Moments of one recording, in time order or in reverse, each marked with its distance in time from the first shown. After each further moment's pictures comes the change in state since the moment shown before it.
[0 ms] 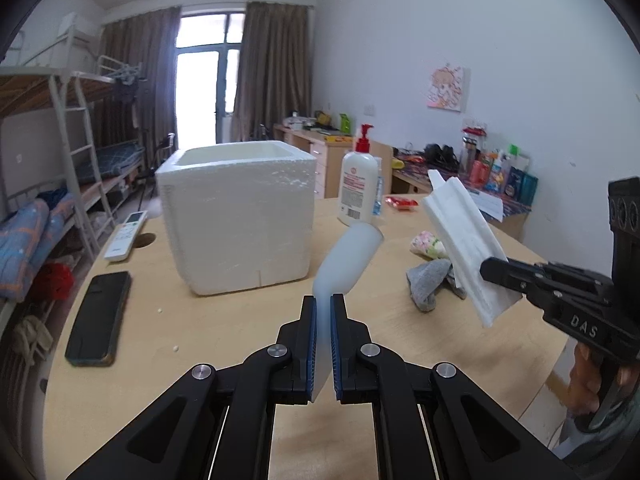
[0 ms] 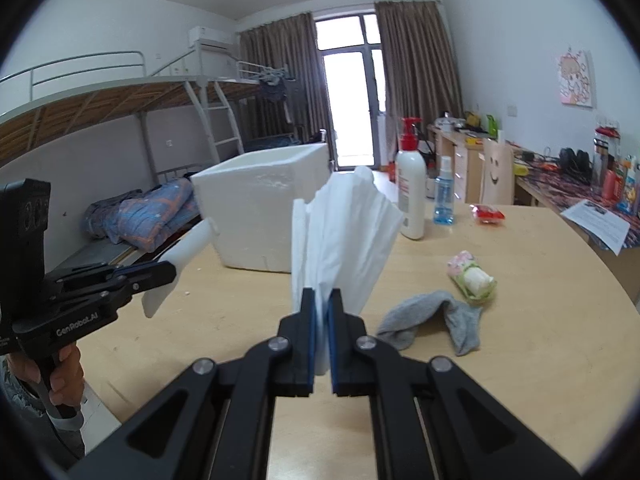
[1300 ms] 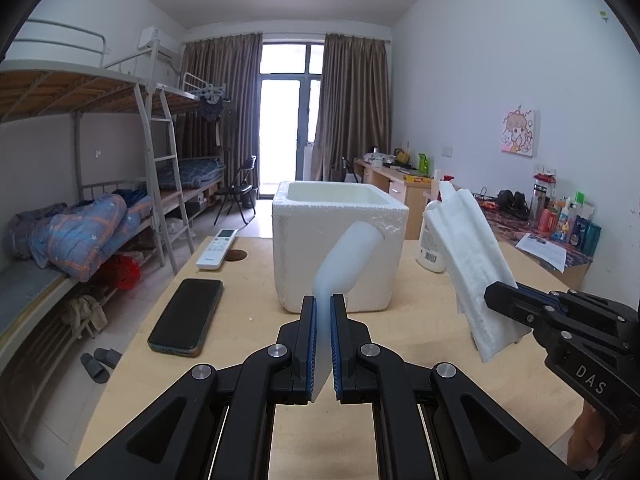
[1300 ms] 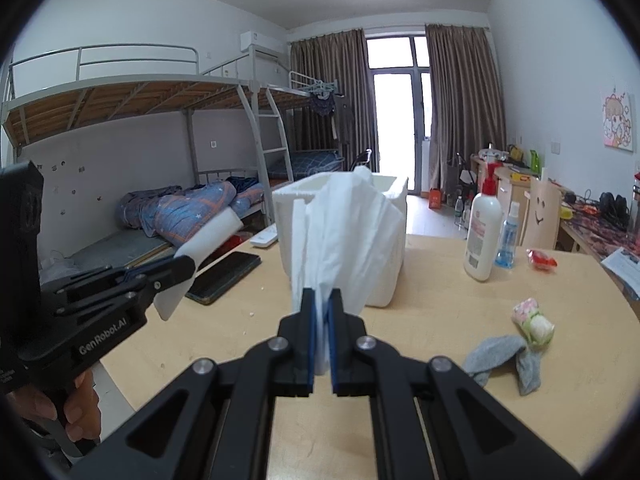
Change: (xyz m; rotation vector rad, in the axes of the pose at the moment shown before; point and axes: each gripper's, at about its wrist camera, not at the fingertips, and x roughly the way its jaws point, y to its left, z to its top) left arm -0.048 0.025 0.003 -0.115 -0.138 0.280; right arm 0.008 0.065 0.023 -0.114 -0.066 0.113
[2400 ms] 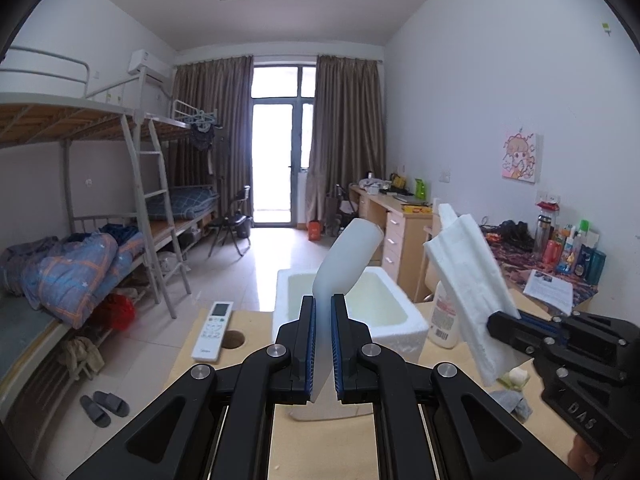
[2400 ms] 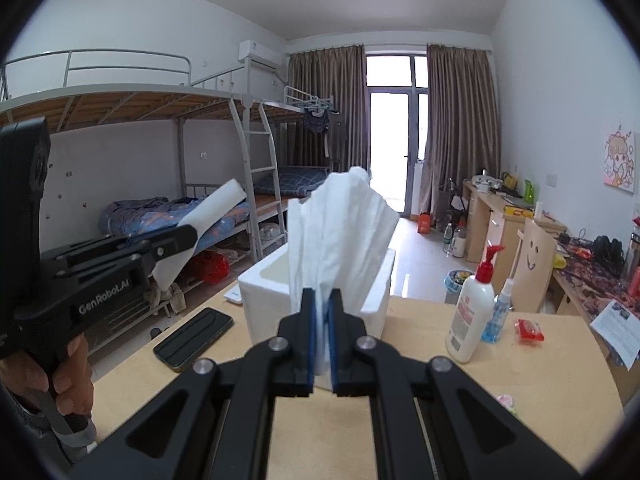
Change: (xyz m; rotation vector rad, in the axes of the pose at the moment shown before) left arm 0.044 0.008 0.103 0.031 -0.079 -0.016; right arm 0.035 -0.012 0.086 -0.057 -0.045 -0.052
